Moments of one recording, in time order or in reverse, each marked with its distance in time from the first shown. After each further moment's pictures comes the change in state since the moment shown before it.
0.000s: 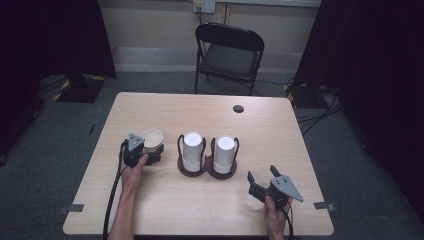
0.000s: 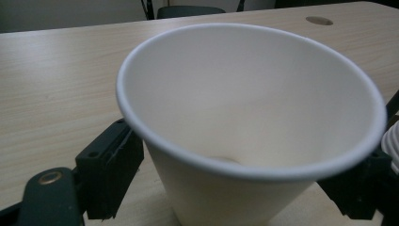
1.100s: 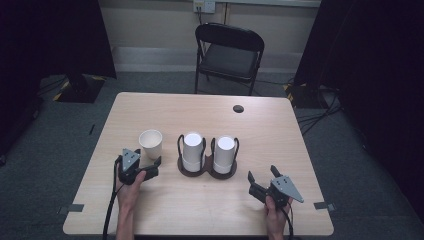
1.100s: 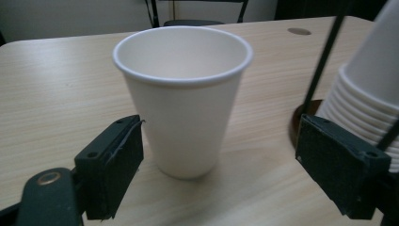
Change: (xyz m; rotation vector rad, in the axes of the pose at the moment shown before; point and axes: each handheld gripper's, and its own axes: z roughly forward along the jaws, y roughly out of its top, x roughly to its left) left arm -0.035 -0.014 -0.056 -0.059 0.035 -0.012; right arm 0.000 0.000 -0.001 -0.010 -0.006 0.002
